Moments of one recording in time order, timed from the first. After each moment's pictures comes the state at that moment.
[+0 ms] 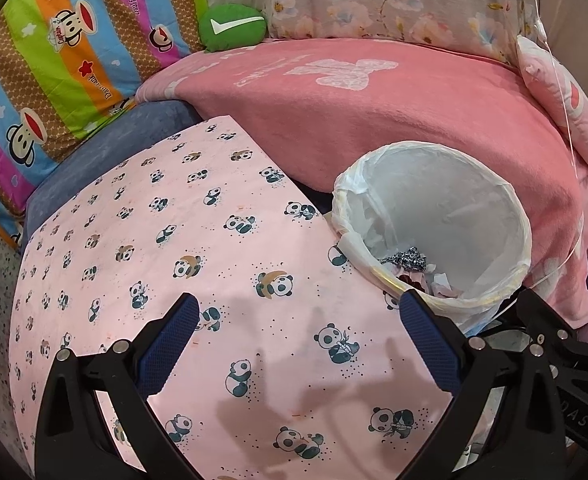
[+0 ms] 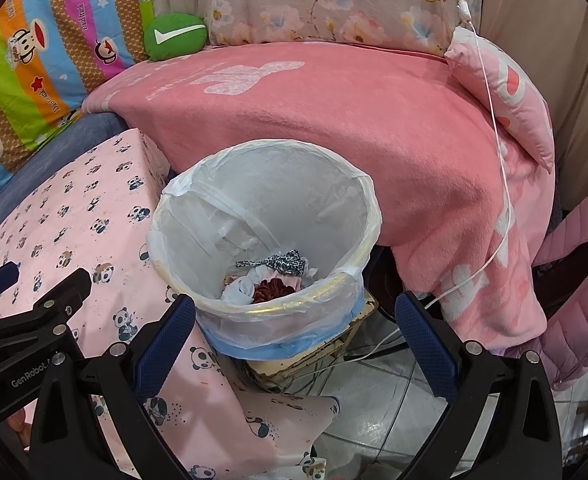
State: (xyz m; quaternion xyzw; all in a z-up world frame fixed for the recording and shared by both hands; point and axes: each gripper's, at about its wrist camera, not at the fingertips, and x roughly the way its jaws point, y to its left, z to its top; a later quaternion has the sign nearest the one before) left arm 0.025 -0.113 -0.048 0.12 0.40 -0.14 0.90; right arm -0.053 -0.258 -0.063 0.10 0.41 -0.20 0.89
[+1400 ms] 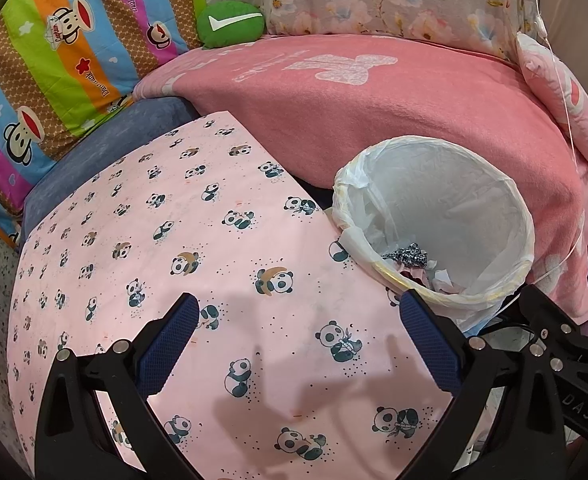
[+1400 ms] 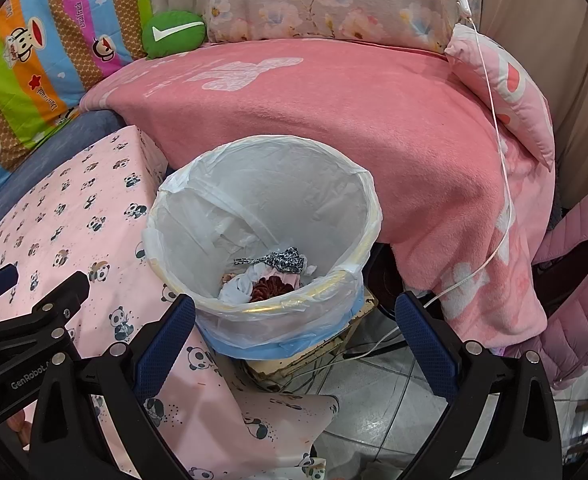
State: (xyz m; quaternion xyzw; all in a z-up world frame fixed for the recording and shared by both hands) left arm 0.026 -0.111 -0.054 0.12 0.40 -0.14 0.90; right arm -0.052 -0.262 -0.067 0.10 0.41 -0.21 0.88
